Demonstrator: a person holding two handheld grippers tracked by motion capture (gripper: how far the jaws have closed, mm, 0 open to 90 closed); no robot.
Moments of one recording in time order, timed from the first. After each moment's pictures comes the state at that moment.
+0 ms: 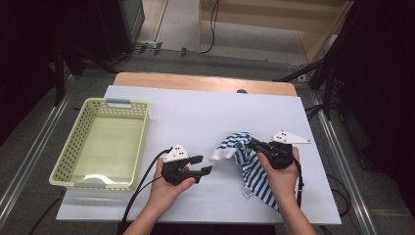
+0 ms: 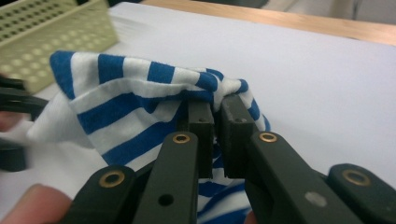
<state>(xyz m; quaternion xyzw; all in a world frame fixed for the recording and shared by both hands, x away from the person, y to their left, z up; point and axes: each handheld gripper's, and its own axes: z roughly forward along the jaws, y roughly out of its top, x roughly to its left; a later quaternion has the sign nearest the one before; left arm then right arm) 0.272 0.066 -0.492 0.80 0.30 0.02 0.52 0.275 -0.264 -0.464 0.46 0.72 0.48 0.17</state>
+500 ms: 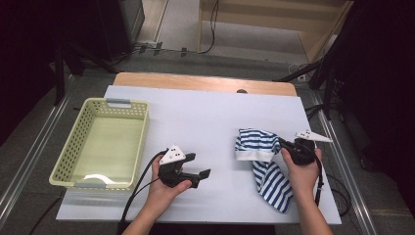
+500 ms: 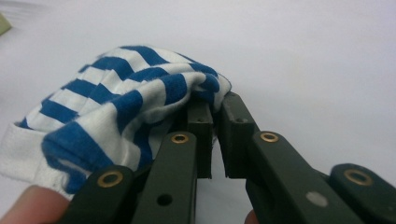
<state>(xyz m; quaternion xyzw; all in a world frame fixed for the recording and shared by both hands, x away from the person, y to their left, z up) 0.267 0.073 -0.490 0.79 0.31 0.03 0.52 0.285 -0.337 -0.489 0.56 0.69 0.42 0.19</state>
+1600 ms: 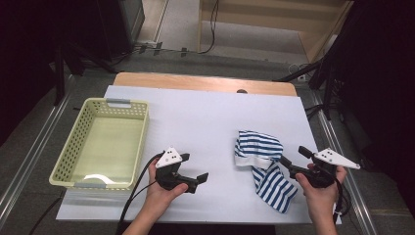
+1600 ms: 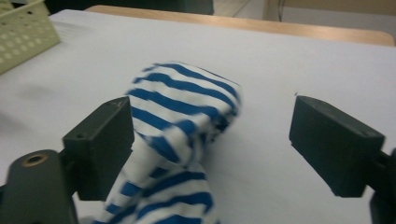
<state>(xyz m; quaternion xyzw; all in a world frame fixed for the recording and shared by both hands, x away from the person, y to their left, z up) 0.259 0.079 -0.488 0.79 0.32 0.04 0.53 0.213 -0.340 -0.463 0.51 0.68 0.47 0.25</state>
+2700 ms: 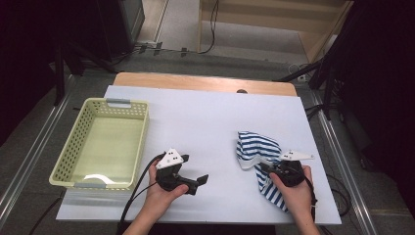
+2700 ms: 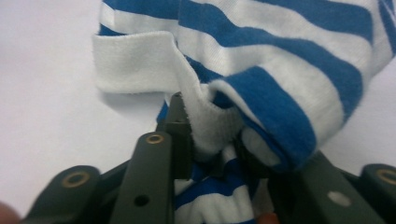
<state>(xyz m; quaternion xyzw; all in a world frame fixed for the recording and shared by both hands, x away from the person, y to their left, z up) 0.258 0.077 -0.490 0.79 0.32 0.04 0.52 0.245 -0.303 -0.522 0.51 0.77 0.36 0.15</state>
